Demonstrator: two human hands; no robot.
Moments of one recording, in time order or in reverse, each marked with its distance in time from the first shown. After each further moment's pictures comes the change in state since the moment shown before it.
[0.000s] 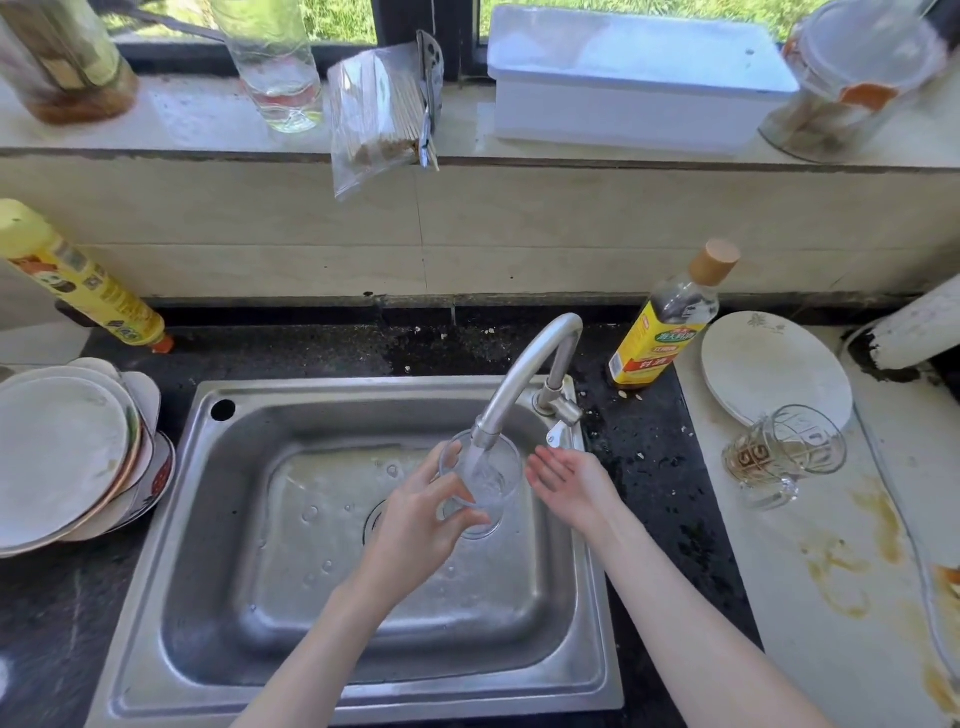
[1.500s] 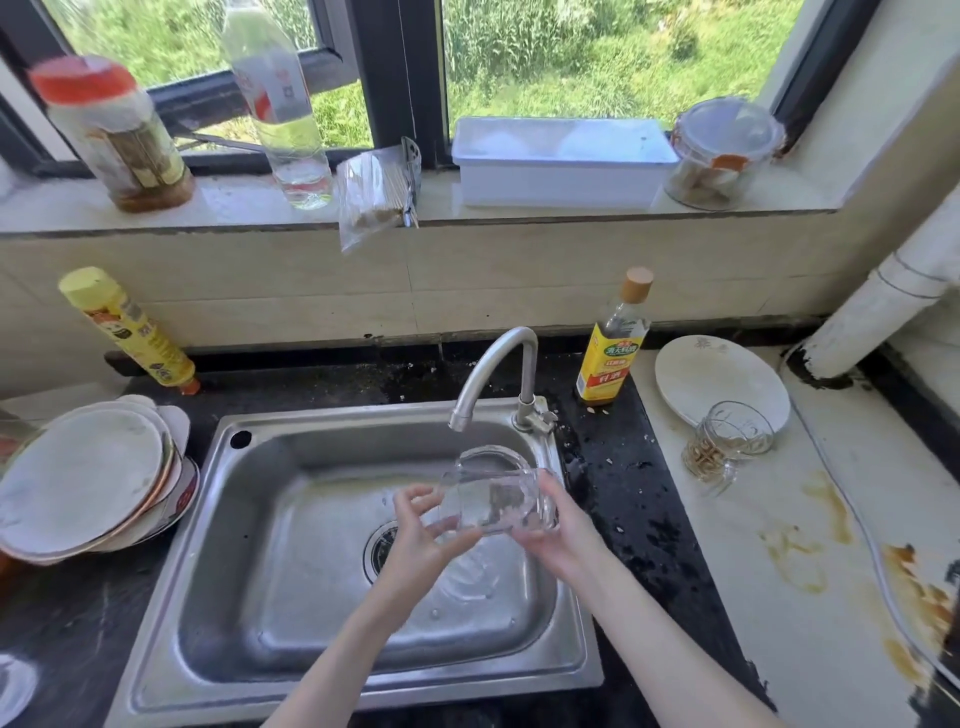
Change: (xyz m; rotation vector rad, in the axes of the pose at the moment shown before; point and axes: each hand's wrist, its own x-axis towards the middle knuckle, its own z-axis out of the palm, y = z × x) left_hand -0.043 0.039 0.017 -0.596 0.032 -0.617; right_hand -0.073 0.031 -0.038 -0.031 -0.161 -0.018
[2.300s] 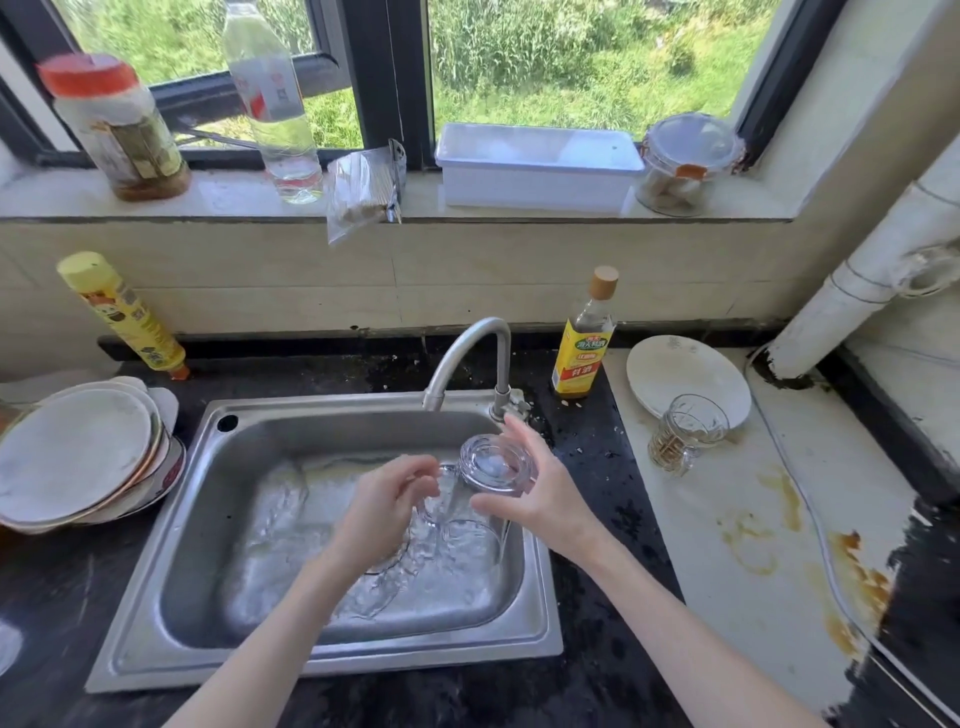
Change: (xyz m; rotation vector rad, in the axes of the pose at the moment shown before) left_hand -0.017 0.040 -0.007 0.636 0.032 0.472; right_hand -0.073 -0.029 0.007 -1.162 -0.283 -0.677
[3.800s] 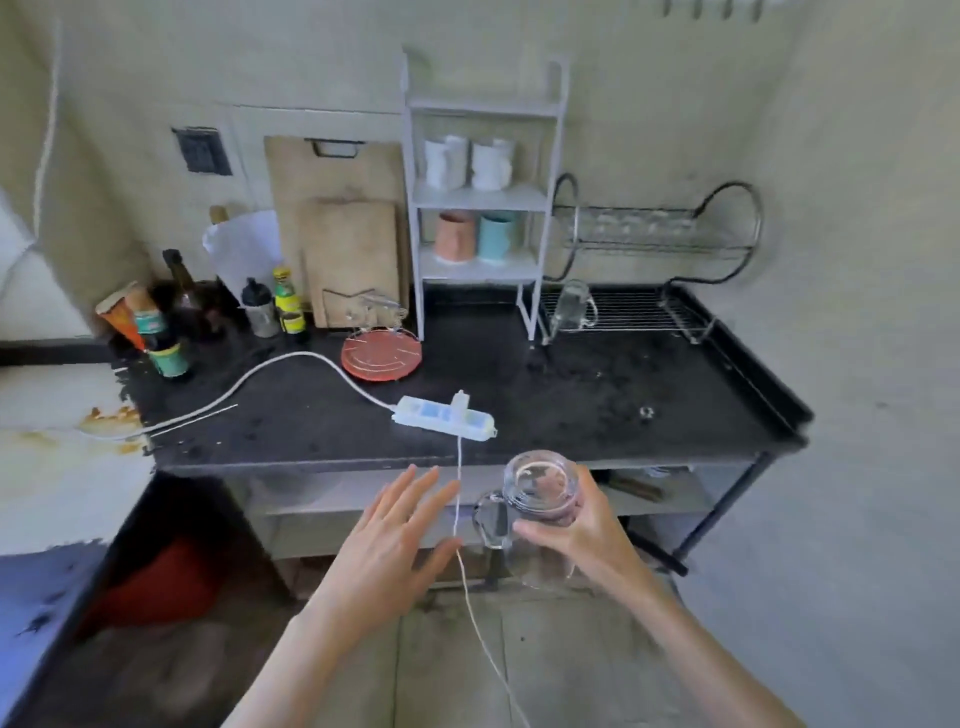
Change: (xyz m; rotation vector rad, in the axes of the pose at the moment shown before) left_hand -0.479 0.215 0.165 0.298 -0.958 1.579; right_hand -0.727 0.031 0.182 0.260 1.680 0.364
